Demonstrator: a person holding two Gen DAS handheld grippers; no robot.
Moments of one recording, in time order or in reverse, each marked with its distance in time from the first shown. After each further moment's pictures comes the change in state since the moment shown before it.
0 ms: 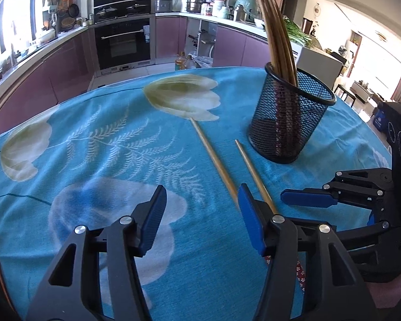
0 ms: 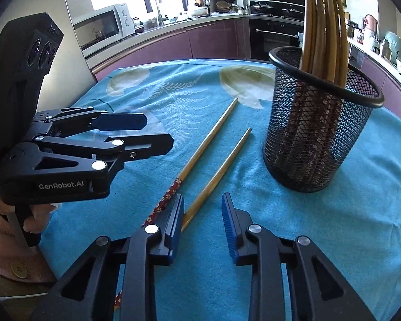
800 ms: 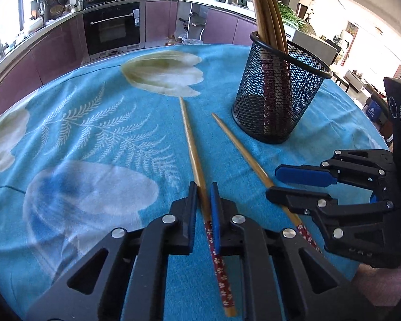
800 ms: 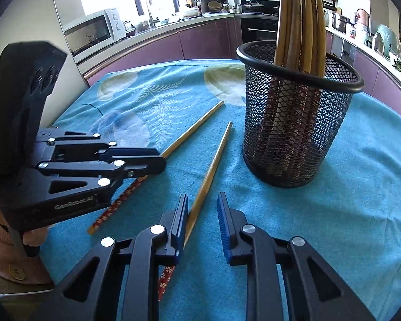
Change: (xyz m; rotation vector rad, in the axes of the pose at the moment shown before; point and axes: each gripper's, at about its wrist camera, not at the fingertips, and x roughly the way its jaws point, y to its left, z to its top) left arm 0.025 -0.009 -0.011 -0.007 0.092 -0.050; right arm 0.001 -0.014 0.001 0.031 -0.004 -0.013
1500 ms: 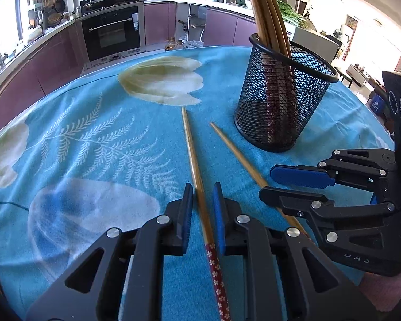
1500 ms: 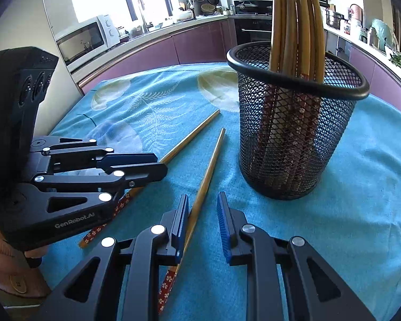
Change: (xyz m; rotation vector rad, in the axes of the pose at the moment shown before) left arm 0.009 -0.004 0.014 0.043 -0.003 0.037; right arm 0.010 -0.004 0.011 0.036 -0.017 -0.003
